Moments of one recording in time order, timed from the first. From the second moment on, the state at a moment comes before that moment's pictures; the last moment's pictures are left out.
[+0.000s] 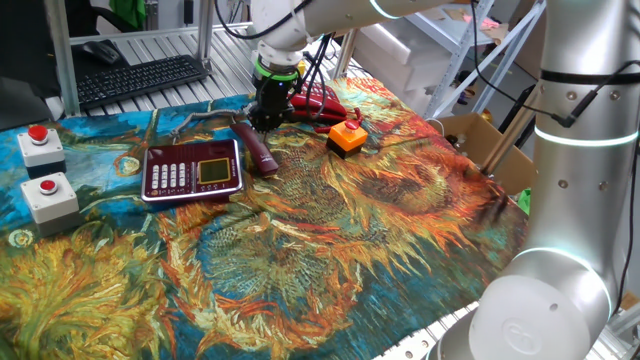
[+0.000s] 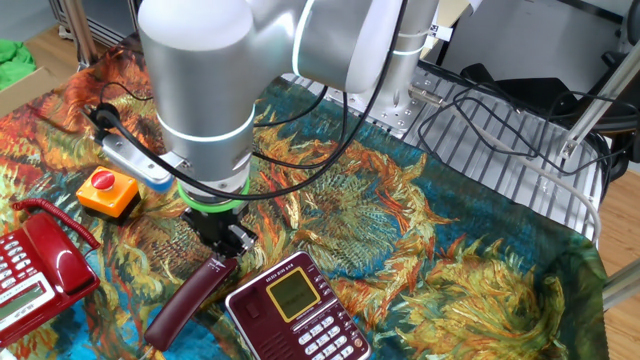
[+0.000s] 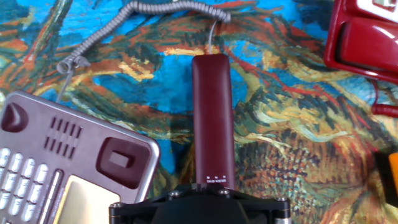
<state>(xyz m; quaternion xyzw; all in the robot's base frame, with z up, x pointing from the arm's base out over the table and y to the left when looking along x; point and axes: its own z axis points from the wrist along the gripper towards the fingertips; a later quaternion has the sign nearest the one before) 0.652 -0.021 0.091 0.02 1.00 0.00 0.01</state>
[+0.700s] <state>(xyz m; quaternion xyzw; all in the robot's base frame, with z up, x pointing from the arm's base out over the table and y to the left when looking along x) 0.655 -0.020 0.089 0.00 1.00 0.00 0.03</state>
